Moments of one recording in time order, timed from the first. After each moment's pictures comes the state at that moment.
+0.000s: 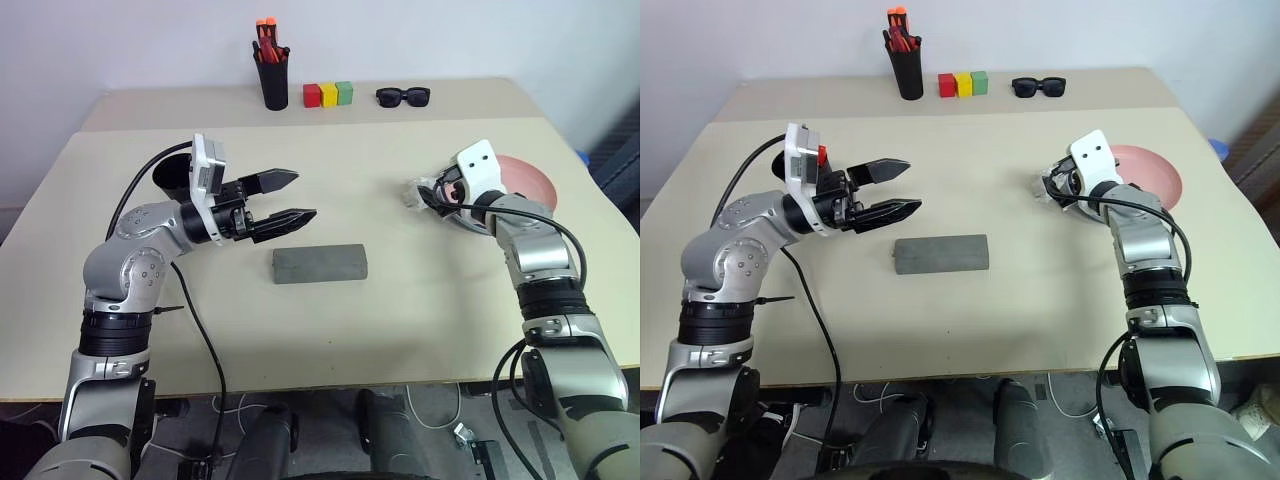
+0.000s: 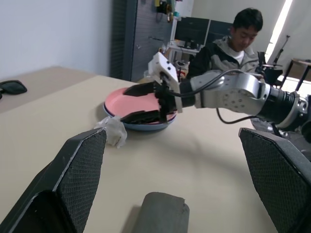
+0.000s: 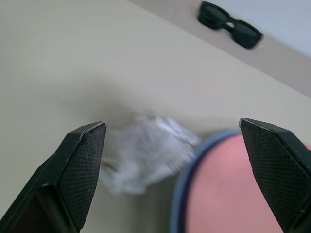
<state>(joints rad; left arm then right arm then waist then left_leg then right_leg) -0.60 0.51 0.09 -0.06 -0.66 0.56 -1.06 -0.79 -0.52 -0.01 0.54 0.01 0.27 0.47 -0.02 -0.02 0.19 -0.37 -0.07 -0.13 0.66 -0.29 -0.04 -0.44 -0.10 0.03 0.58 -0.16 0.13</state>
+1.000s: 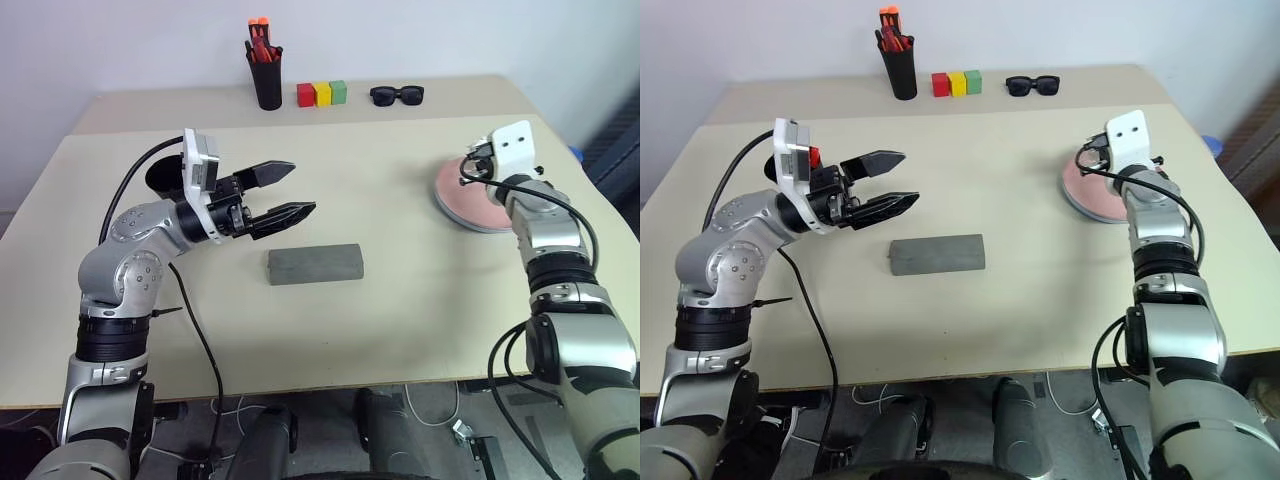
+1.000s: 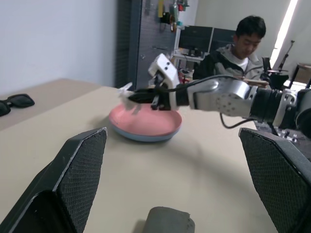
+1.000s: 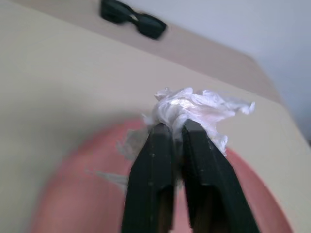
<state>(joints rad) -0.58 0.51 0.11 -0.12 -0.69 0.53 -1.01 -0.91 -0.57 -0.11 0.91 0.00 0.09 0.34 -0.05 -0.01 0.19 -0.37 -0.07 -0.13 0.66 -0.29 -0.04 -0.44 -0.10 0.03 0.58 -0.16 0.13</state>
